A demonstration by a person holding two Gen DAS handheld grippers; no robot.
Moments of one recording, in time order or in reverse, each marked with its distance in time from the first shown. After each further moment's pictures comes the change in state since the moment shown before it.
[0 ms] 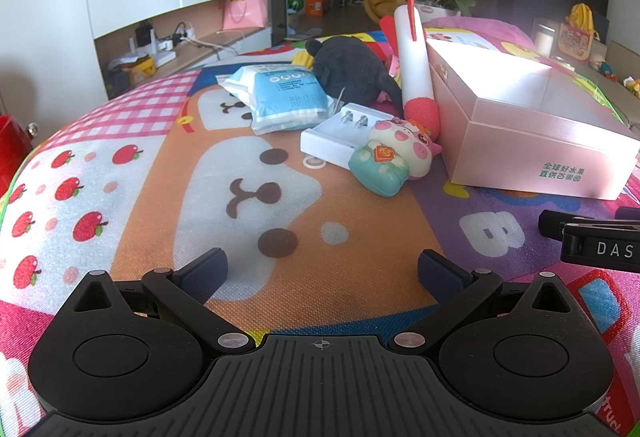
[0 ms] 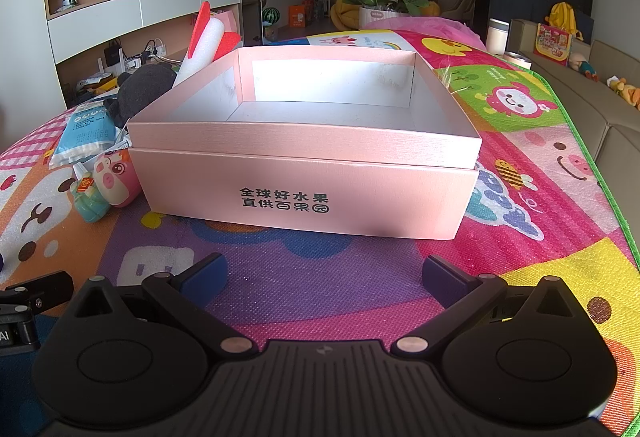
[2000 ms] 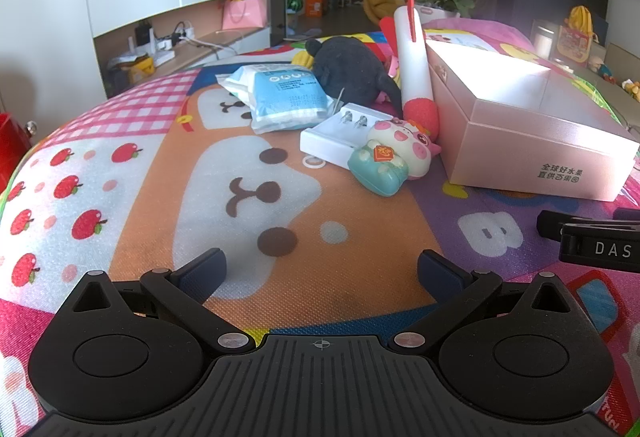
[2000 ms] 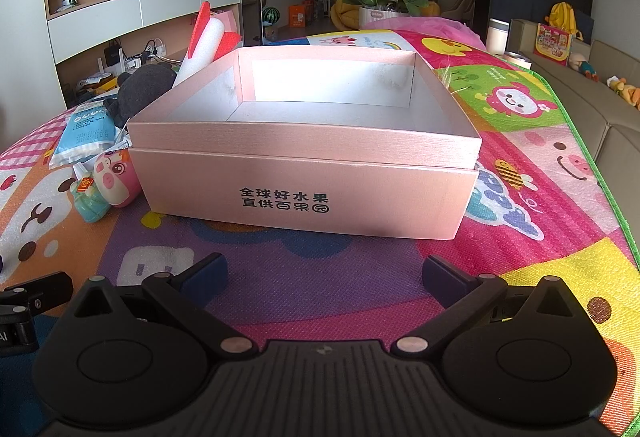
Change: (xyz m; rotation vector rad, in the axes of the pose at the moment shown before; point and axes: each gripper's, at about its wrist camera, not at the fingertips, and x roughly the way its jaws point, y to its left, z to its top) left arm -0.002 0.001 -0.001 -0.006 -0.004 -0.006; right arm 0.000 0.000 -0.001 0.000 0.000 0.000
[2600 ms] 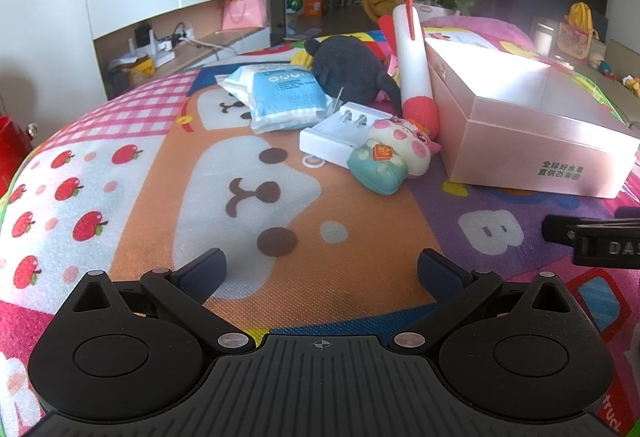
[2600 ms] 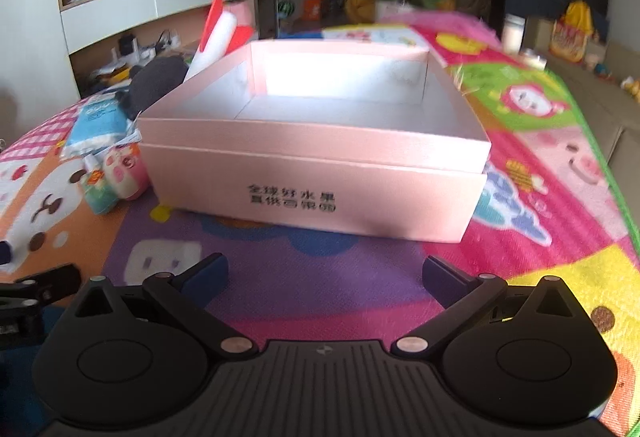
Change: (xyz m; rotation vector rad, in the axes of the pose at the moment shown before) left arm 0.002 0.000 0.001 0.004 0.006 -0.004; right arm -0.001 -0.004 0.004 -0.011 0.046 0.051
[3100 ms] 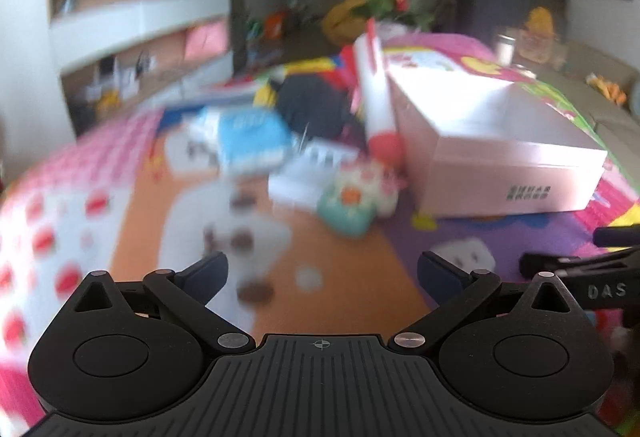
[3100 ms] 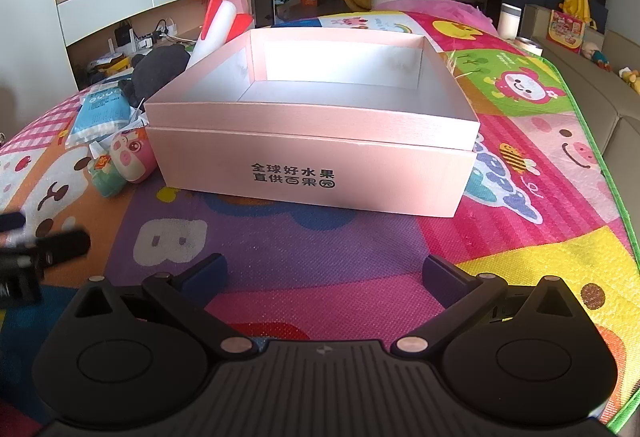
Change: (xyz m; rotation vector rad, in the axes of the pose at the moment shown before) left arm -0.004 -0.004 0.019 0.126 -0.105 -0.088; right arm -0.008 0.002 -0.006 -0.004 0.024 -0.015
